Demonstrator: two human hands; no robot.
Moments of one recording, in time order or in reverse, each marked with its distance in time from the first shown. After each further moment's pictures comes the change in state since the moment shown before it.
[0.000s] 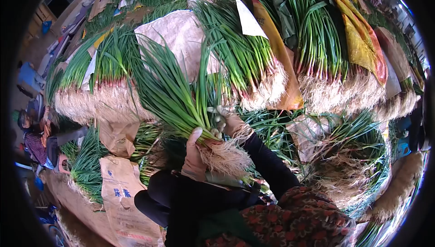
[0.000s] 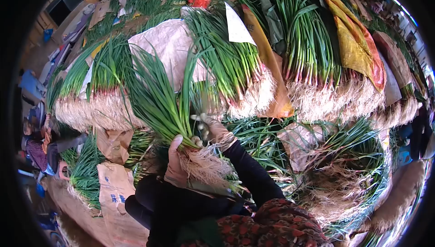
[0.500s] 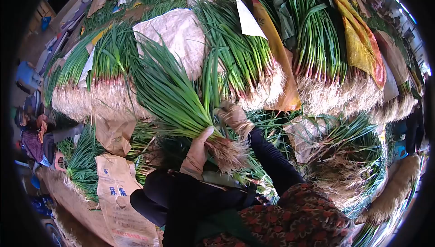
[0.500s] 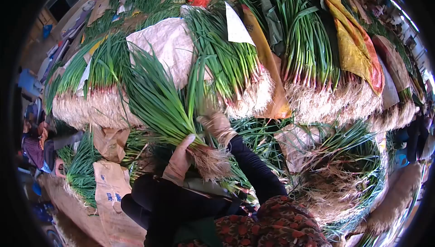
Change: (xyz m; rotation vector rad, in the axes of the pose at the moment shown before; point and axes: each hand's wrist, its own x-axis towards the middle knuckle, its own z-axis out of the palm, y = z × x) left_hand 0.031 -0.017 -0.048 0.318 0.104 -0.047; right_hand 0.005 -0.012 -0.018 -1.198 0.234 -0.644
